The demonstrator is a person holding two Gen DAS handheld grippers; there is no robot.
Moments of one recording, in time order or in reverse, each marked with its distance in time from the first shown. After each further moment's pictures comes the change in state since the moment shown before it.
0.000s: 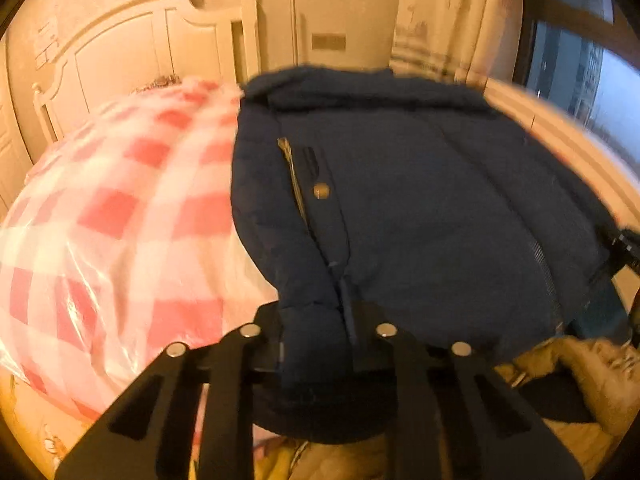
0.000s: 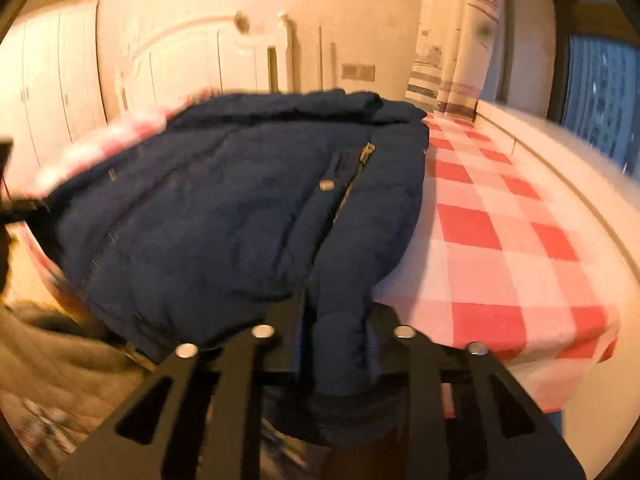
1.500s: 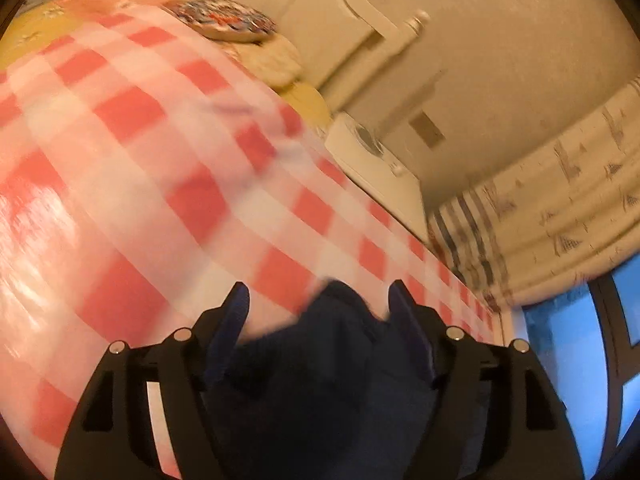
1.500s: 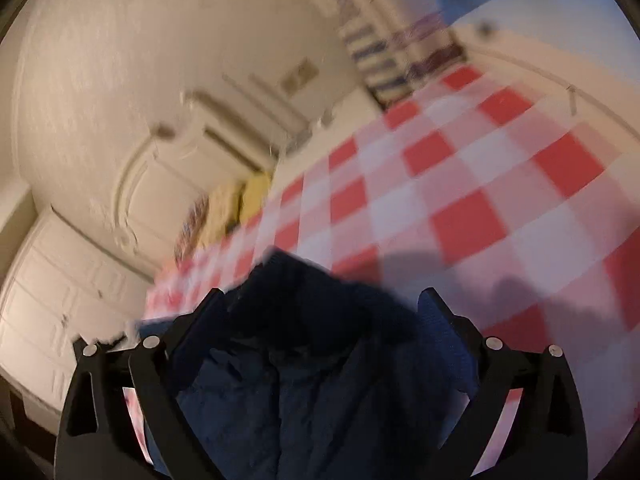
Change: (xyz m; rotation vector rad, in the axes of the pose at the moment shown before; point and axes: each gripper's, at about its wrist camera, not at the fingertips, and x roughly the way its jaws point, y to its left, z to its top) left arm 0.127 0.209 0.212 -0.721 0.017 -0.179; right arm 0.178 -0.156 0.204 0.648 0.047 0.258
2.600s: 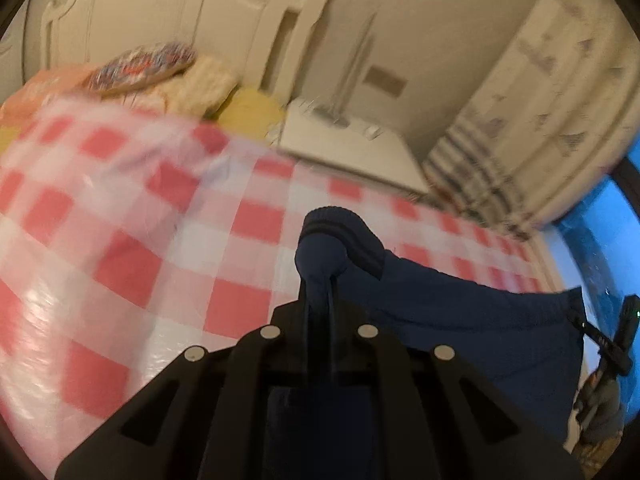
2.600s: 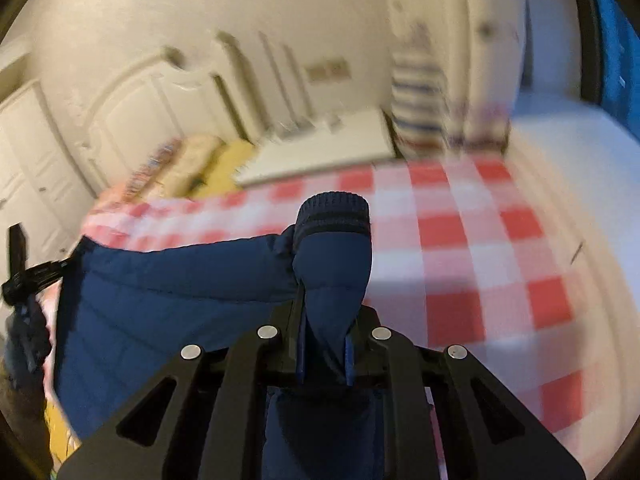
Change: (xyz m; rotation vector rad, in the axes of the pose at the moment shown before) left arm 0.058 -0.085 -0.014 0.369 0.065 0.083; right arm 0.039 0.072 0.013 -0.387 0.084 -0.255
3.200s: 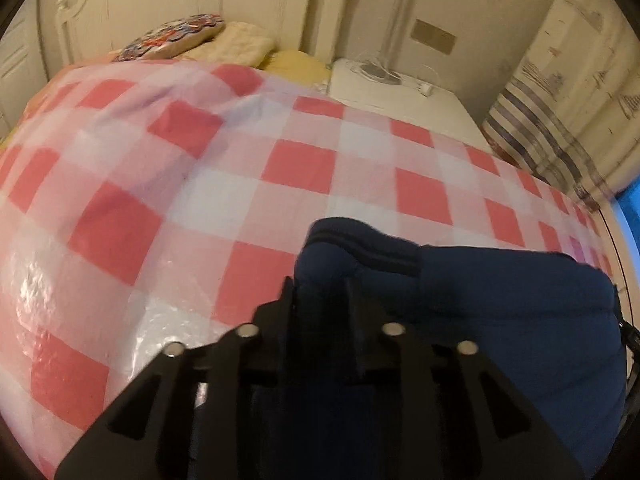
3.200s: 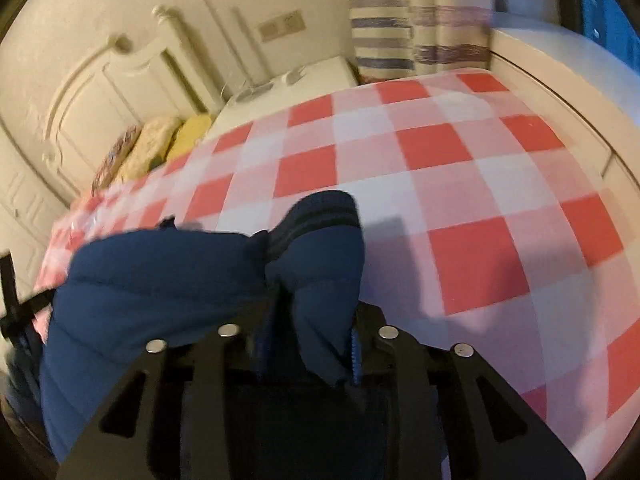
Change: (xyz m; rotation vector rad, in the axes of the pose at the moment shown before) left arm 0.060 0.008 -0.021 0.027 0.076 0.200; right arm 0.056 -0.027 -0.028 0.133 0.076 -0.030
